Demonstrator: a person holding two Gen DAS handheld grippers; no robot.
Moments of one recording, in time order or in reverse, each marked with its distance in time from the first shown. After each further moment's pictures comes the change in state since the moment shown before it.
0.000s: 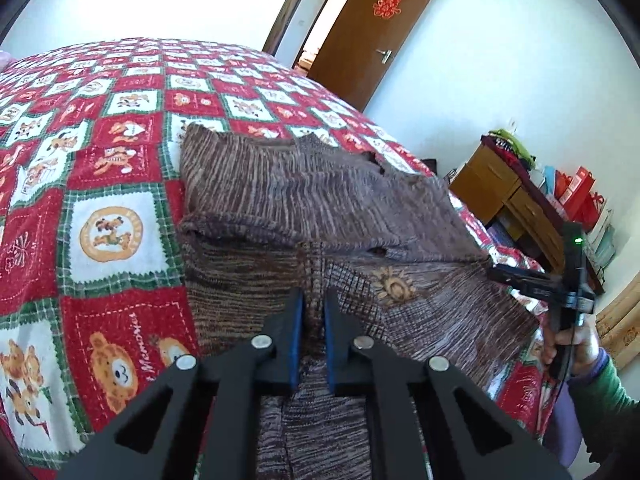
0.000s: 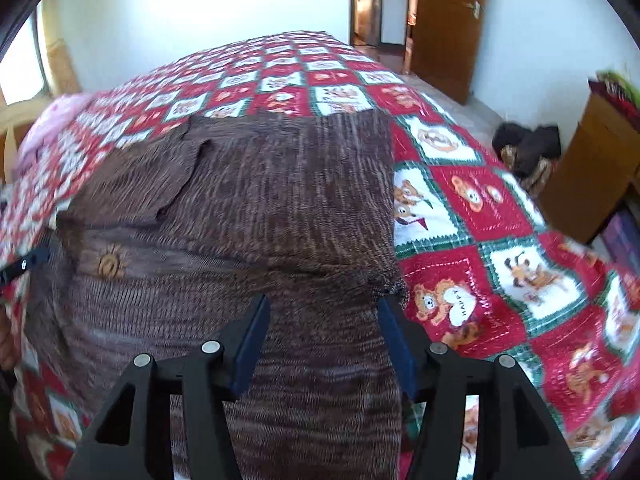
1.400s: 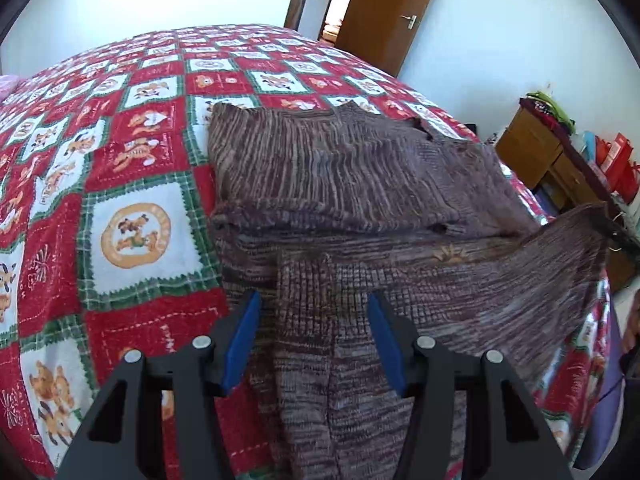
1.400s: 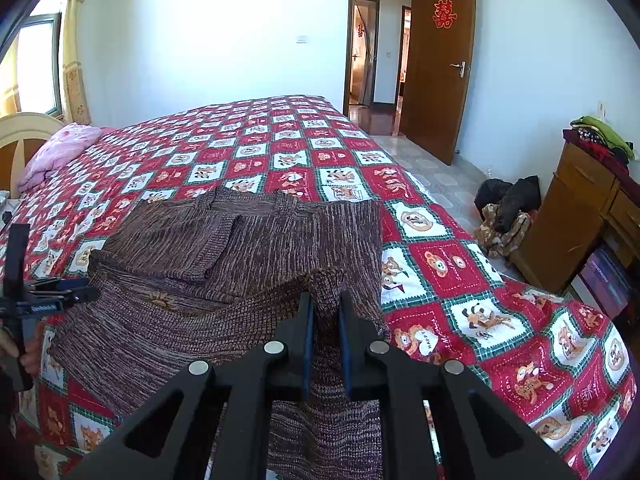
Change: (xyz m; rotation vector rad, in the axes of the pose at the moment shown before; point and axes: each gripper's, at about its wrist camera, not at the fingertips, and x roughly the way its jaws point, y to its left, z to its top) left arm 0.031 0.008 0.005 0.066 0.105 0.192; right arm -0.092 0.034 0.003 -0.061 -0.251 -0.067
